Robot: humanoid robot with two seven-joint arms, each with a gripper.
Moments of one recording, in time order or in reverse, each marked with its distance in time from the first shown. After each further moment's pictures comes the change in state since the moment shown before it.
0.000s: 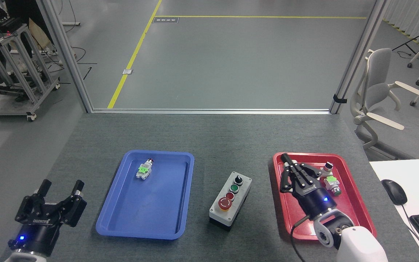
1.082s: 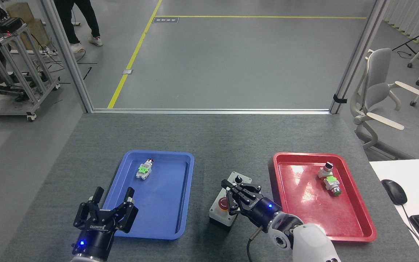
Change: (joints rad) left arm 0.000 -0.289 -0.022 -0.029 -0.243 -0.023 0.026; right arm -0.093 0.194 0.133 0.187 0.009 -0.144 0.214
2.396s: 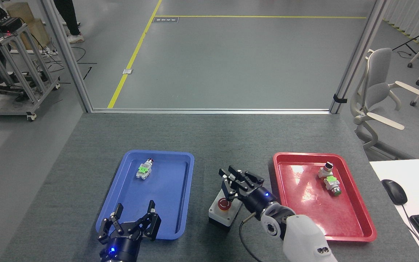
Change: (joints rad) left arm 0.049 -0.042 -0.196 -0.005 -0.064 0.346 -0.104; right arm -0.070 0.058 -0.062 0.080 -0.096 0.131 -0.012
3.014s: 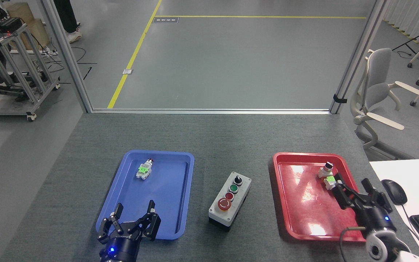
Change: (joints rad) left arm 0.000 0.004 -0.001 0.001 0.012 -0.007 0.005; right arm 0.346 -0.252 -0.621 -0.200 -0.007 -0.049 -0.026
